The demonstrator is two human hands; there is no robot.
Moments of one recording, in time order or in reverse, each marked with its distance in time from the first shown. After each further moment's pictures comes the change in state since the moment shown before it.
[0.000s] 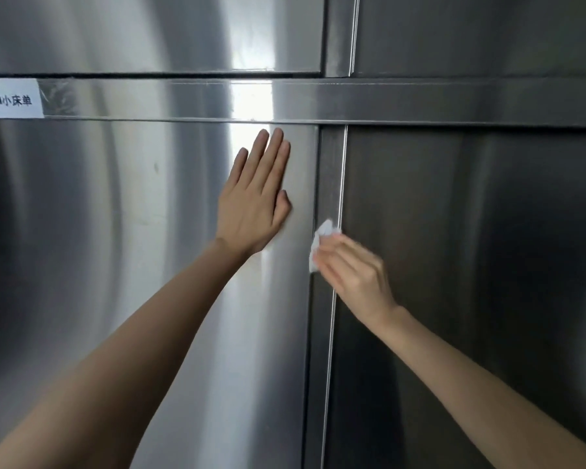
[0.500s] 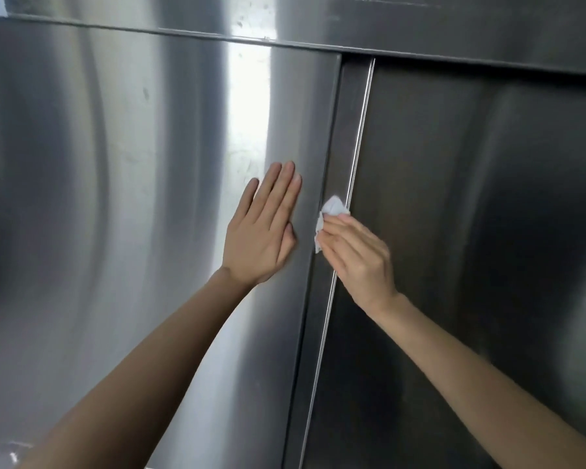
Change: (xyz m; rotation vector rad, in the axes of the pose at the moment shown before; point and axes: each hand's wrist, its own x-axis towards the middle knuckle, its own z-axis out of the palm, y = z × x) left_hand -0.101 0.040 0.033 -0.054 0.056 0.001; right_hand -0.032 -0.013 0.009 -0.008 0.000 -0.004
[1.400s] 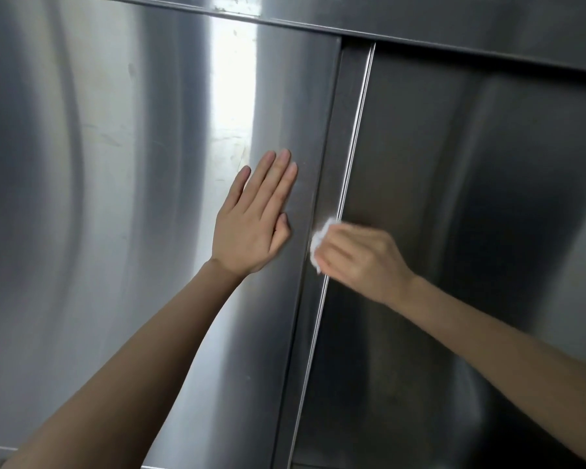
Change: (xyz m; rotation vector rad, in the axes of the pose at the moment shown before) left_hand -0.003 -0.004 0.001 -0.002 0.027 -0.009; right_hand 0.009 0.005 -0.032 -0.103 -0.302 -0.316
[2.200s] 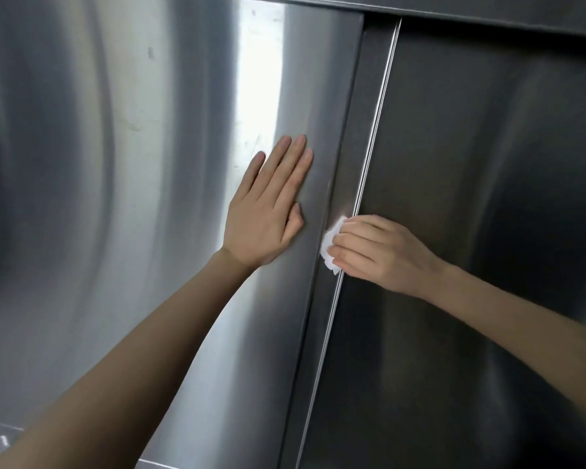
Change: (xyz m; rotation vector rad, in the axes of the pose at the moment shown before) left_hand 0.000 -0.002 0.004 -0.032 0.000 0.011; right_hand -0.013 0.026 0.017 0.045 -0.095 -0.294
